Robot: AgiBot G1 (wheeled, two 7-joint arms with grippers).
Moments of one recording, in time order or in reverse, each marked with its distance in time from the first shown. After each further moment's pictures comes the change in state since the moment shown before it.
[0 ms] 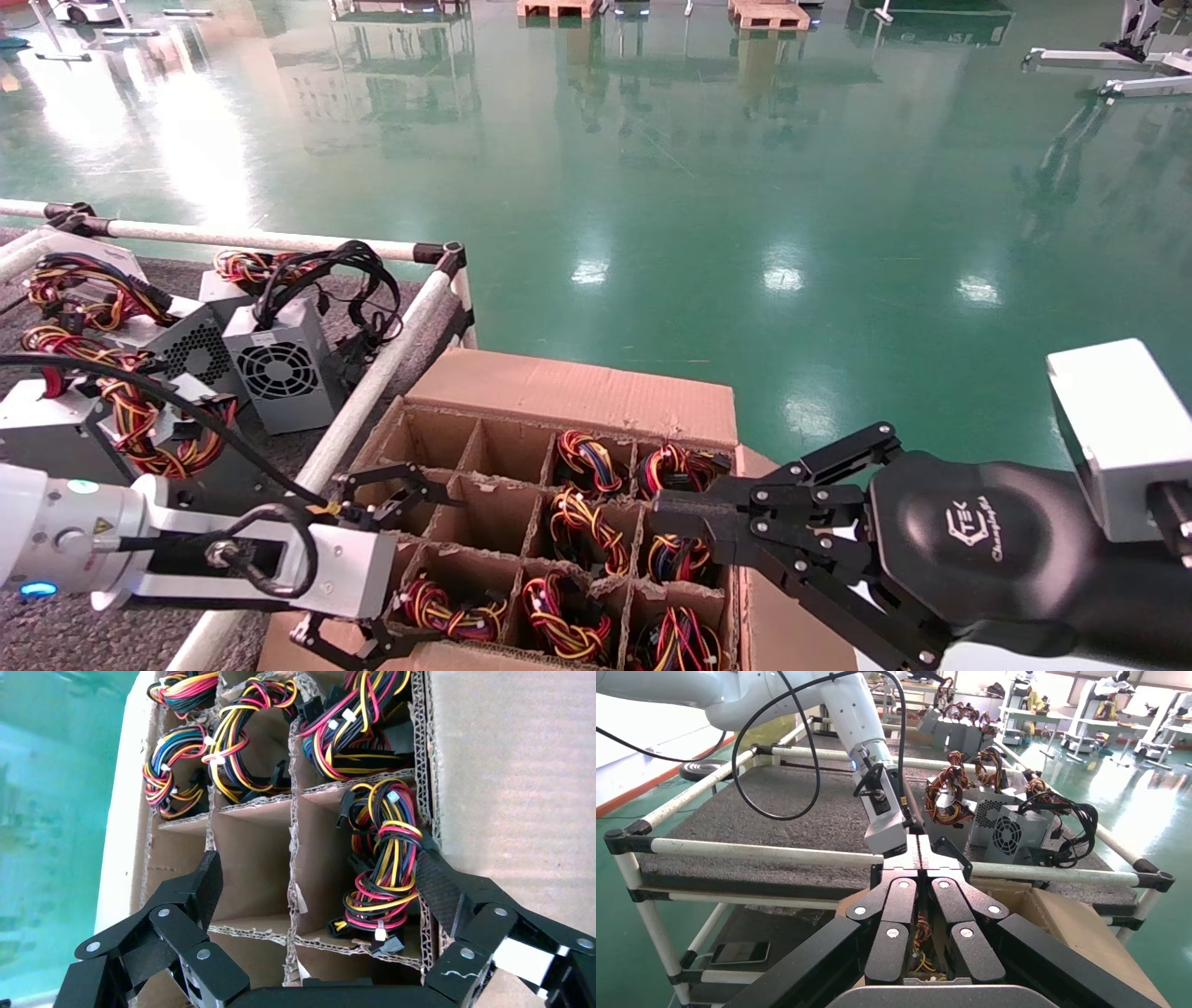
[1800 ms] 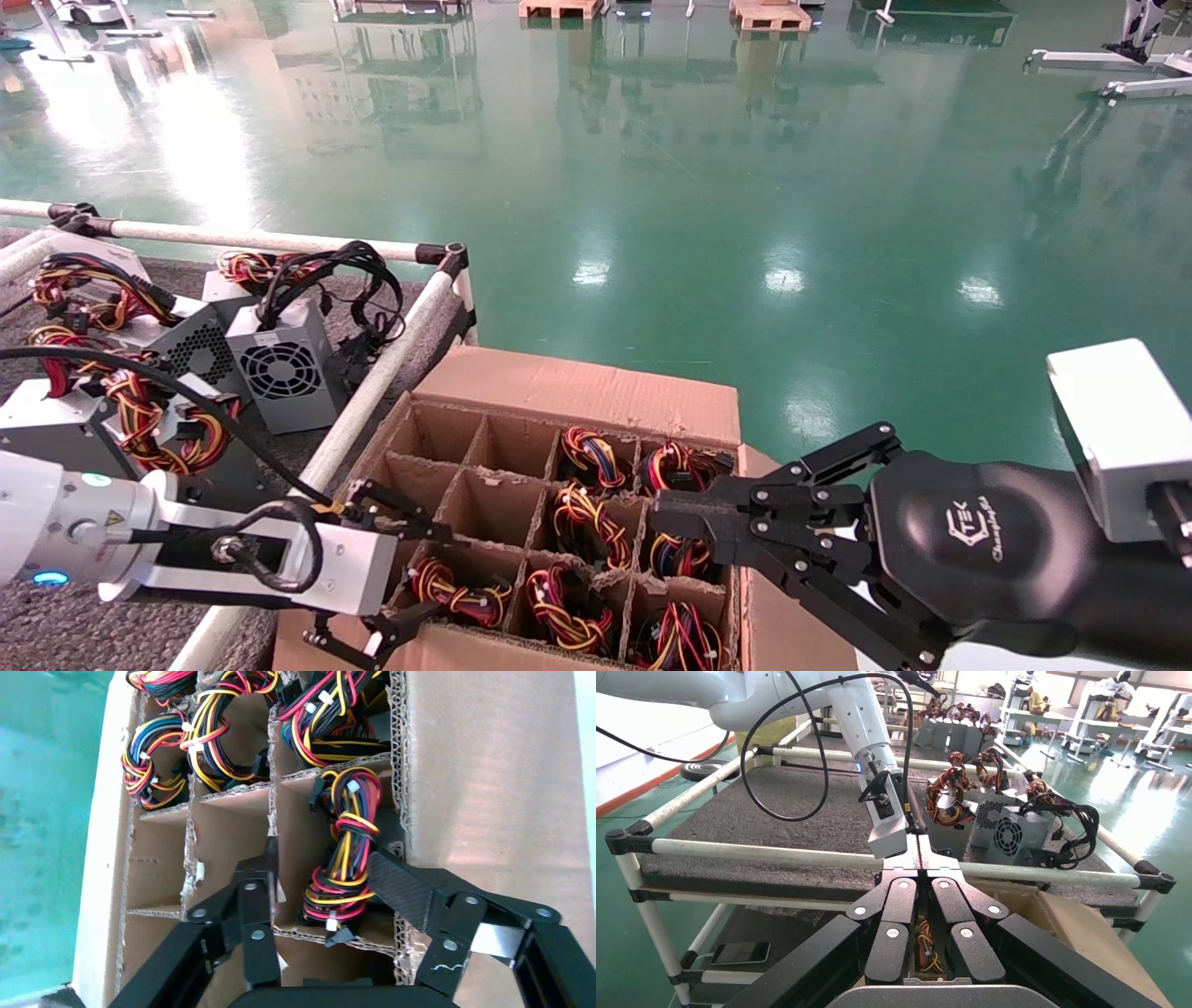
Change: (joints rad) left arm -0.023 0.028 0.024 0.070 0.012 0.031 0.040; right arm 0.000 0.000 0.000 0.000 0.000 0.000 0.000
